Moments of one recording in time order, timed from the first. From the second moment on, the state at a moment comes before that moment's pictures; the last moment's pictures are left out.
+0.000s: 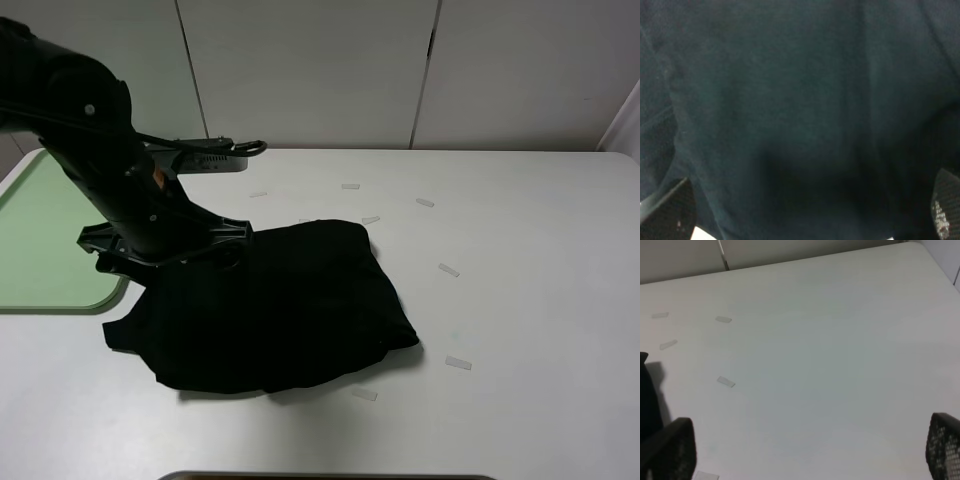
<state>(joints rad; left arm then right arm) -0.58 1.63 -0.90 0.03 0.56 -0.58 -0.08 0.00 -0.50 0.00 1.03 0.08</state>
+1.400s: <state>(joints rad) -0.41 1.82 -0.76 0.07 0.34 -0.70 -0.08 0.00 -0.50 0.00 1.03 0.08</state>
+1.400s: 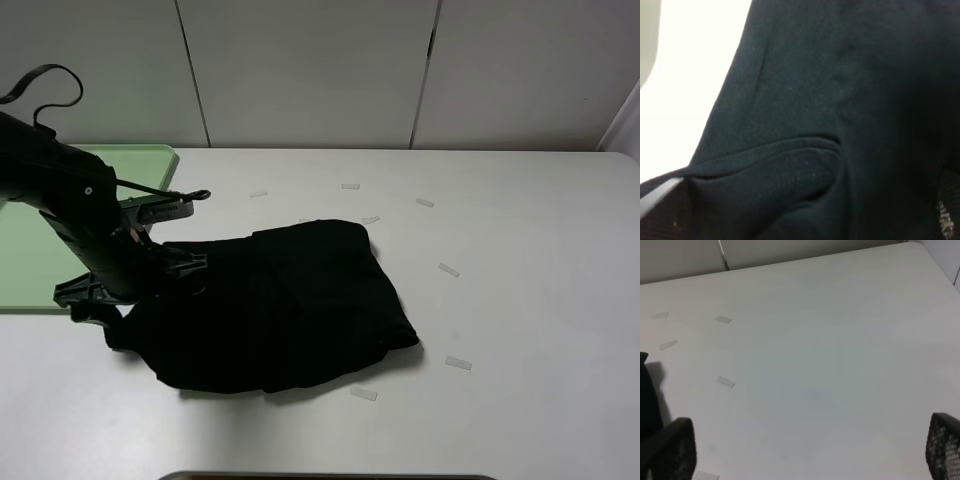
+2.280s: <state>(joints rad) -0.41 1.86 -0.76 0.09 0.25 -0.70 -0.08 0.00 -0.50 0.00 1.03 0.08</state>
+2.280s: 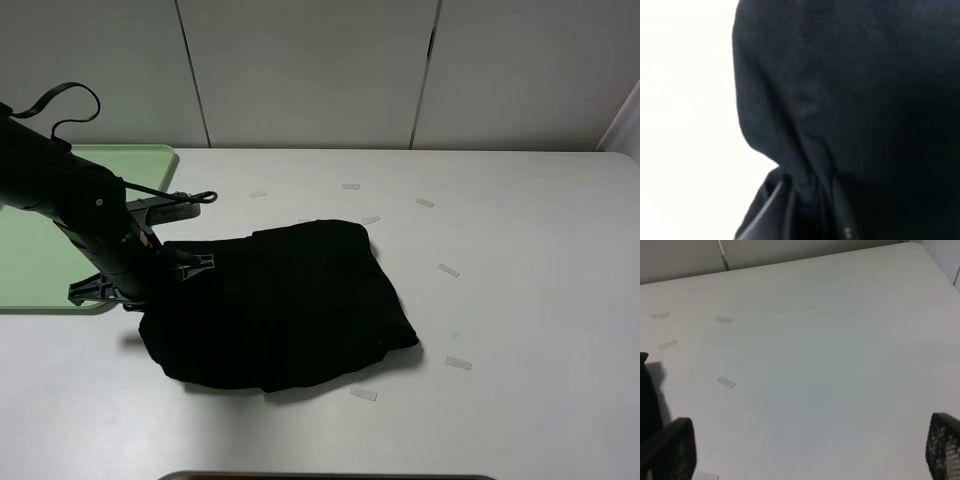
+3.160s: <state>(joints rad) -0.41 1.54 -0.83 0.23 0.65 -0.67 -0.08 0.00 -0.50 0.00 1.03 0.08</state>
